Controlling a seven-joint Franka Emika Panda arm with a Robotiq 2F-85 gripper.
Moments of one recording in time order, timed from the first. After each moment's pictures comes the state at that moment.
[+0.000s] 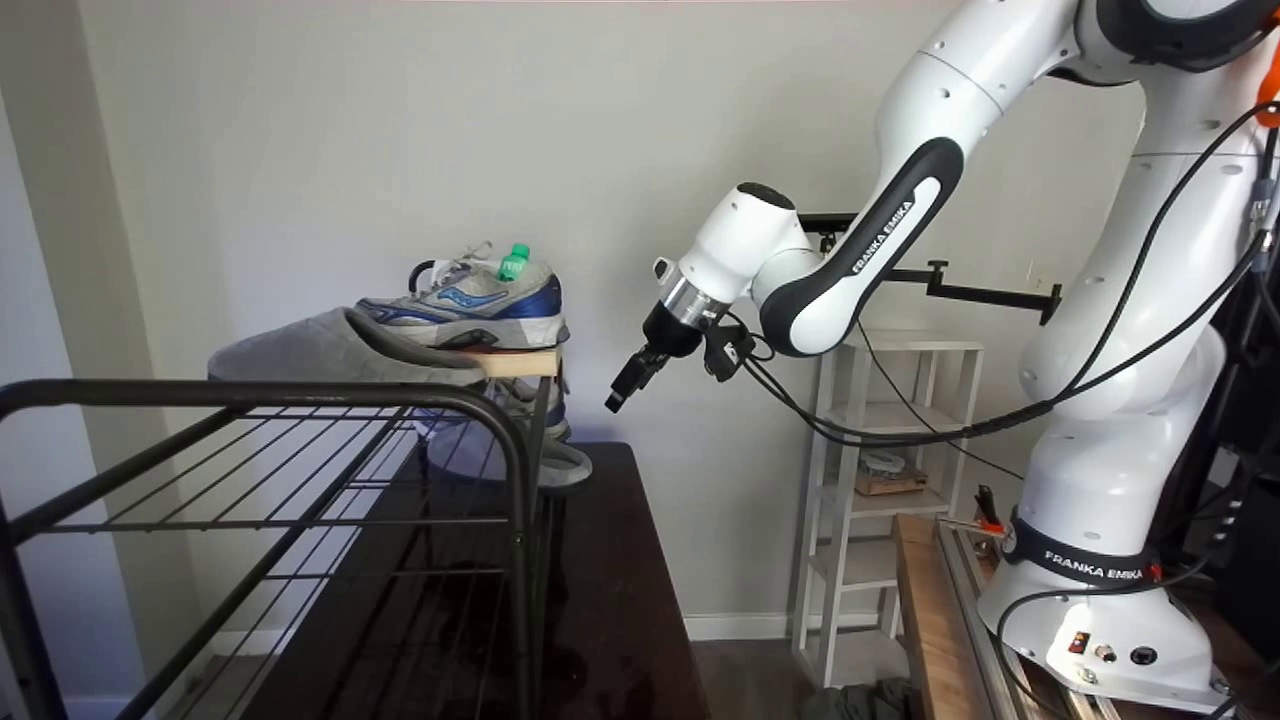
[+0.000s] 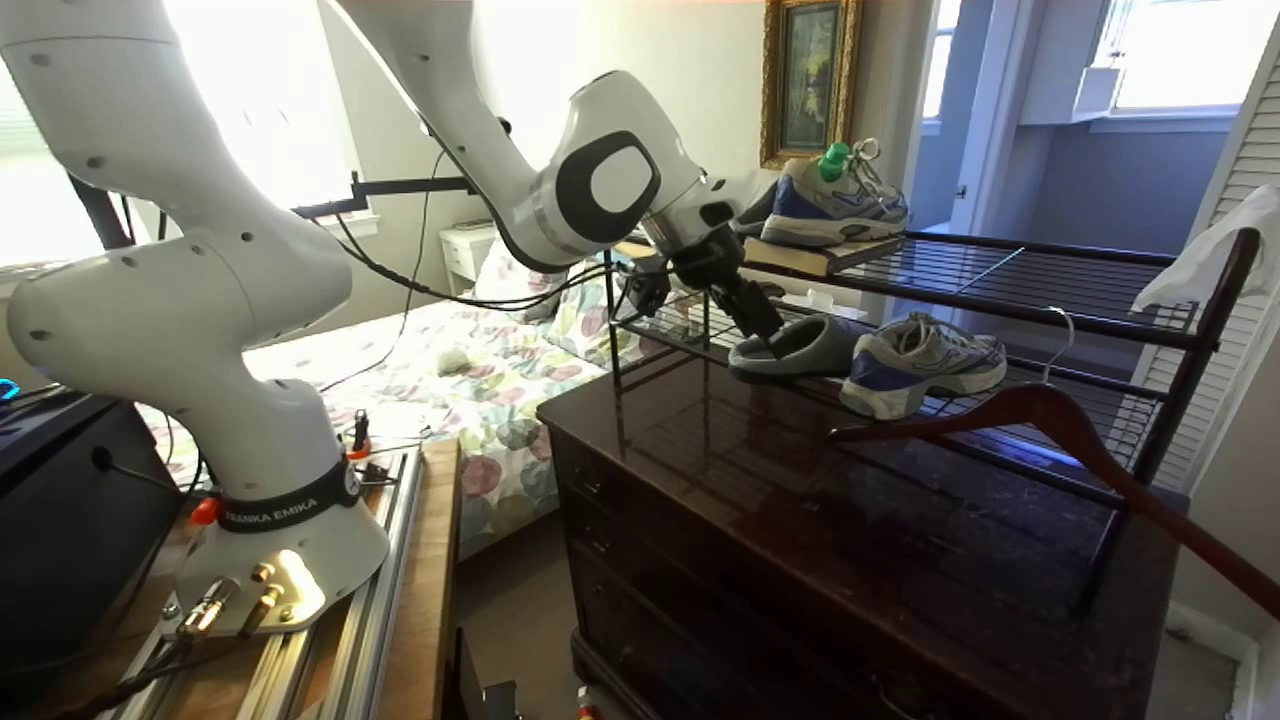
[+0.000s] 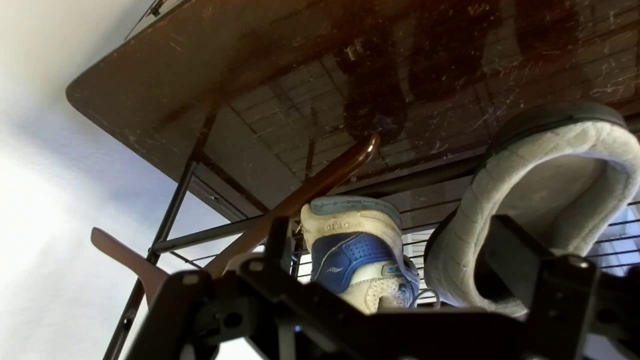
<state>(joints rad) -0.71 -0.10 0.63 -2.59 -0.59 3.10 0.53</state>
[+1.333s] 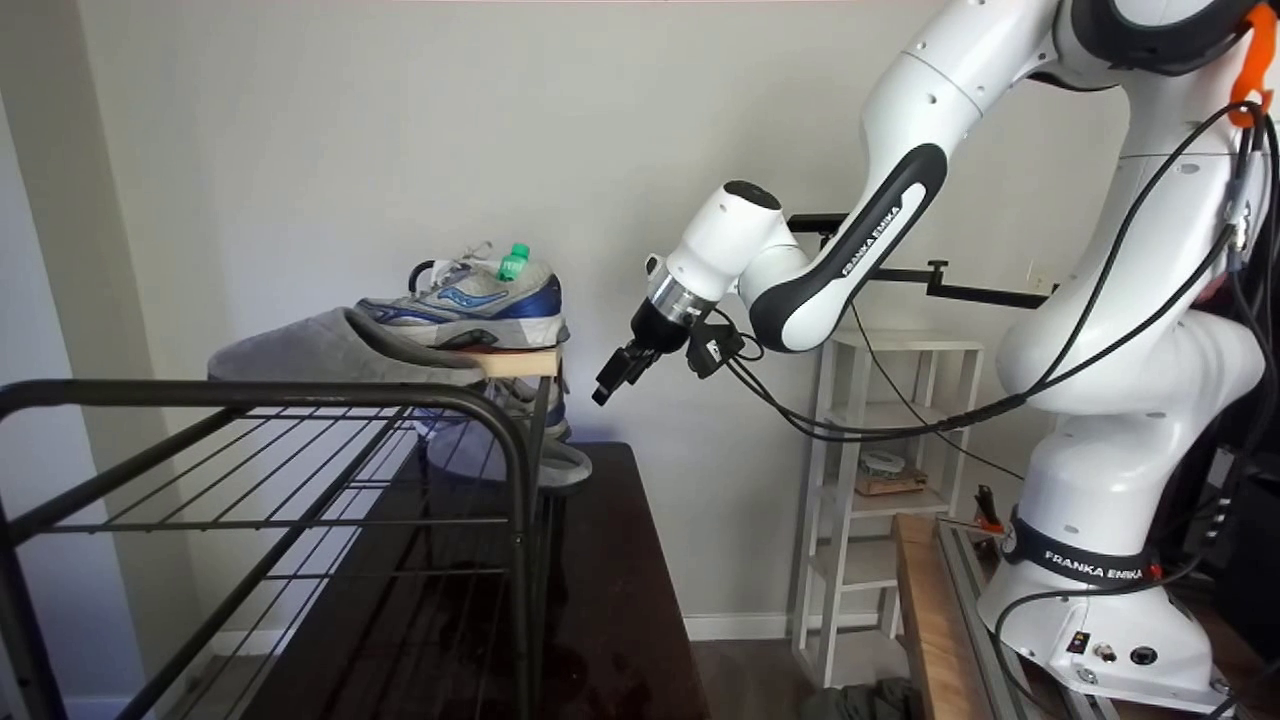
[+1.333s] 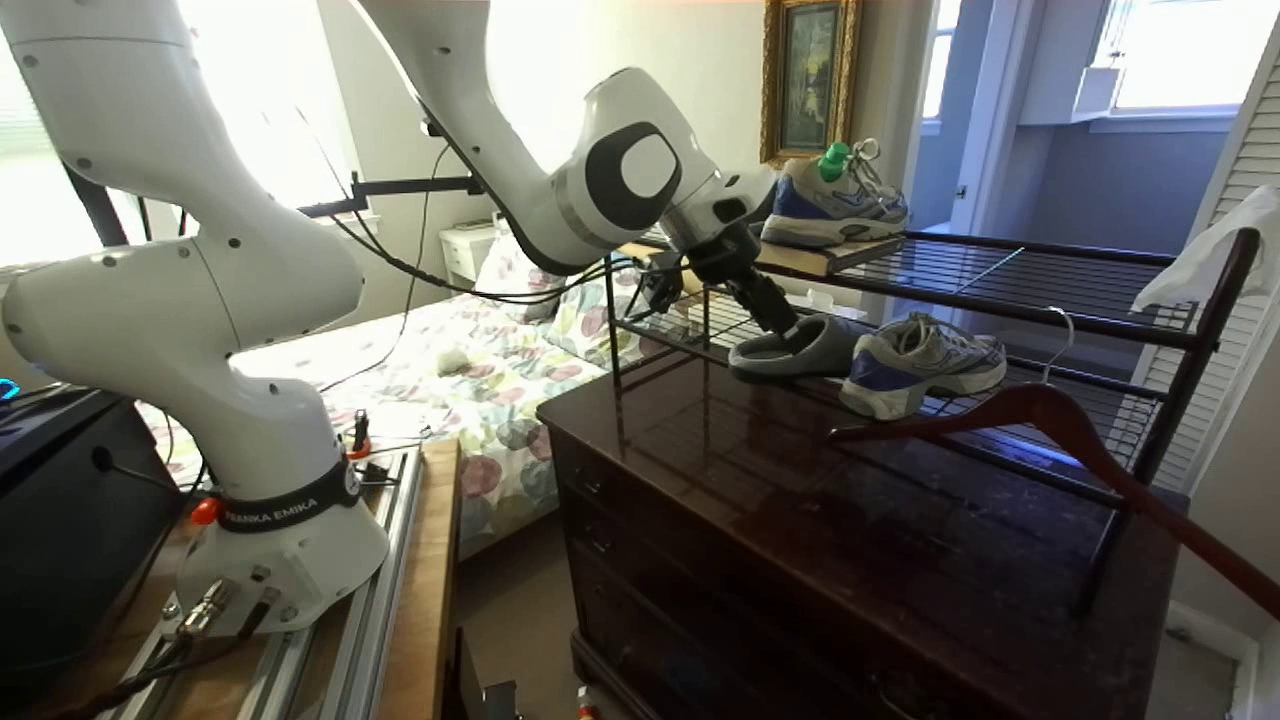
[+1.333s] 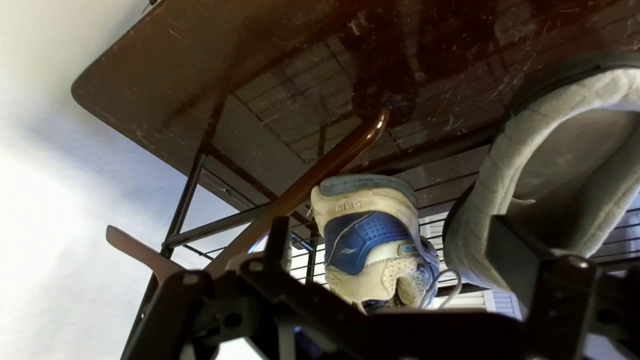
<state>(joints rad) -1.03 -0.06 0.94 -2.52 -0.74 3.08 0.73</state>
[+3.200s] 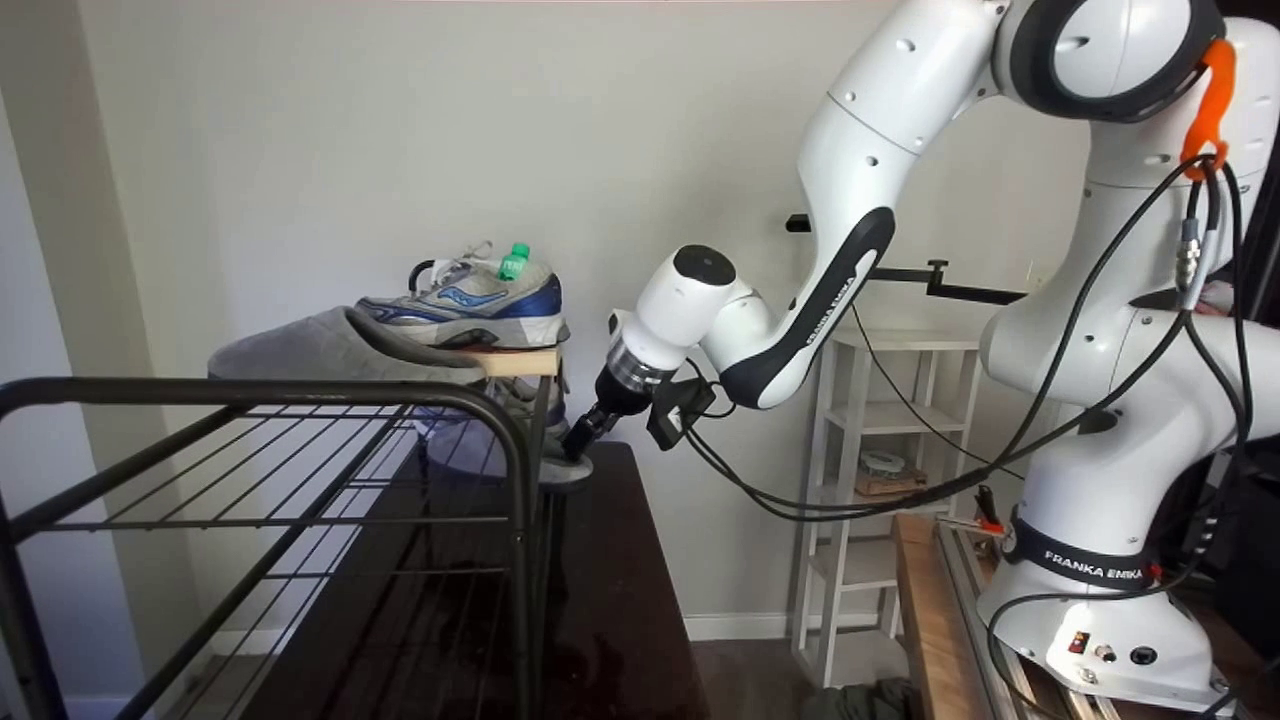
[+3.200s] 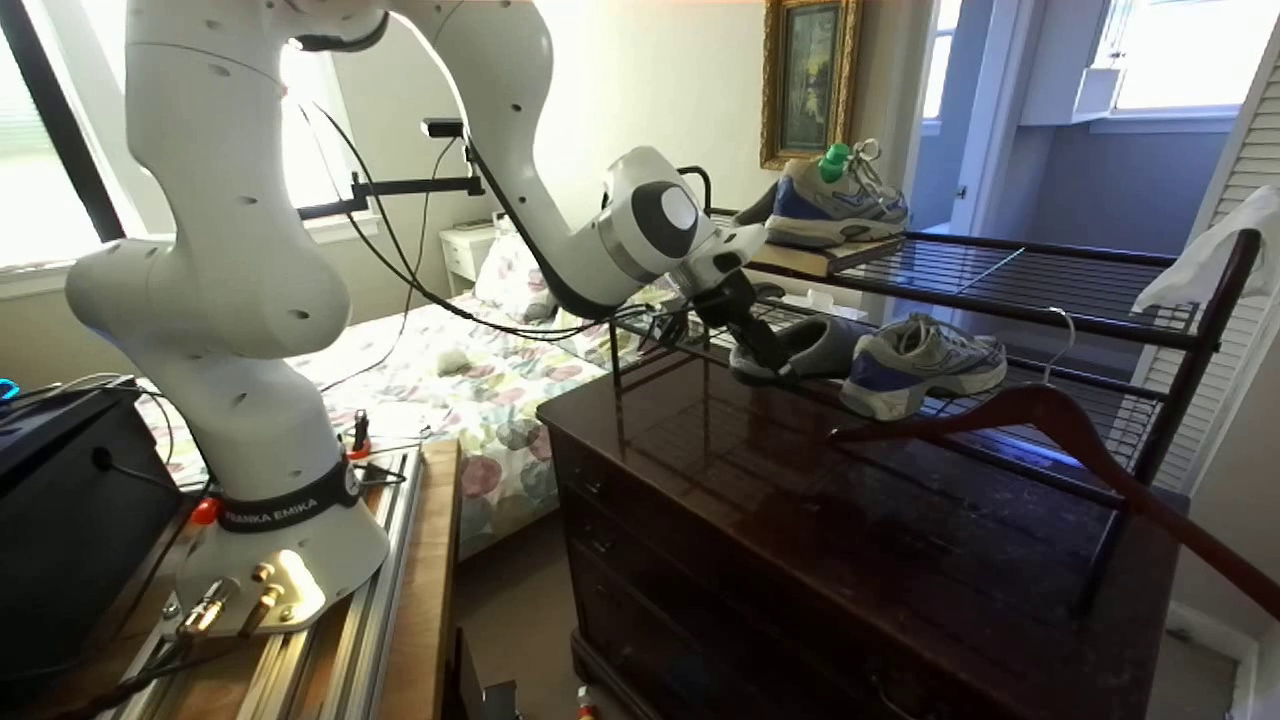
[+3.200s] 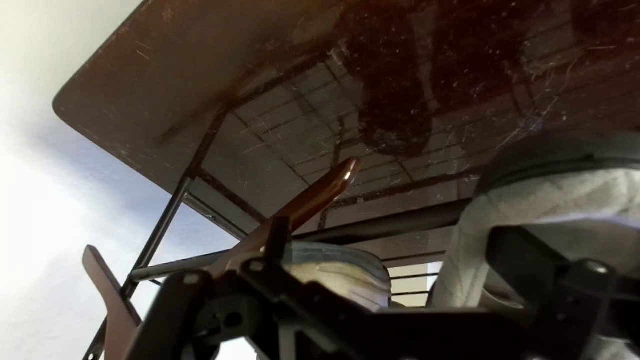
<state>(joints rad) -2.07 -0.38 2.07 -2.40 -0.82 3.15 1.04</state>
